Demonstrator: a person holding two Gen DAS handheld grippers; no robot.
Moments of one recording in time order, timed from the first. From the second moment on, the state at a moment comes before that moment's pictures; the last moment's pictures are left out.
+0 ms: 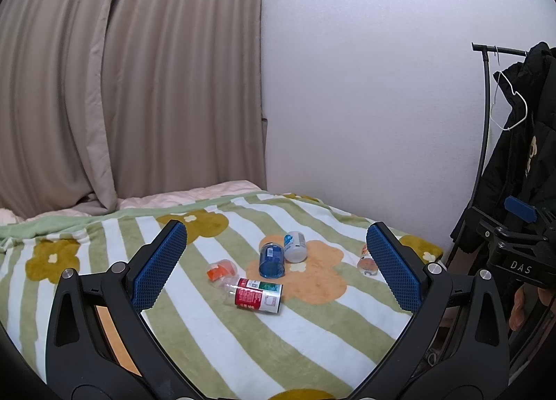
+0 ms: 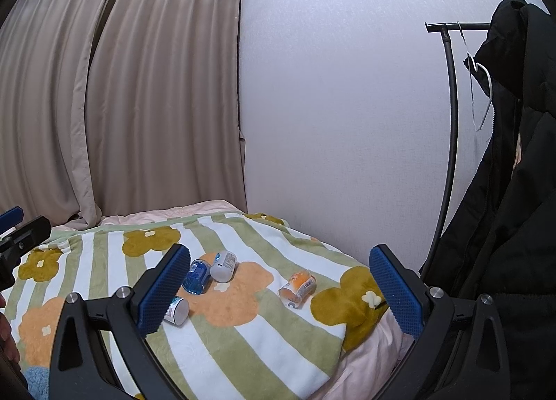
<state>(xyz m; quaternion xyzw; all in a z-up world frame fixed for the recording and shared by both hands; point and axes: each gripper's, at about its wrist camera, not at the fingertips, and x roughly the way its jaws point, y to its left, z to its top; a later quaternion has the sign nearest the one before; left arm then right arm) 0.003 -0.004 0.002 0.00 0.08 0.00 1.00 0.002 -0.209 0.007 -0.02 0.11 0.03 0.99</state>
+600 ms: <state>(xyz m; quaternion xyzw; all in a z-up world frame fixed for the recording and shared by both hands) 0.008 -0.011 -0.002 0.01 0.11 -0.01 0.99 0.010 -0.217 0.001 0.00 0.13 0.04 0.99</state>
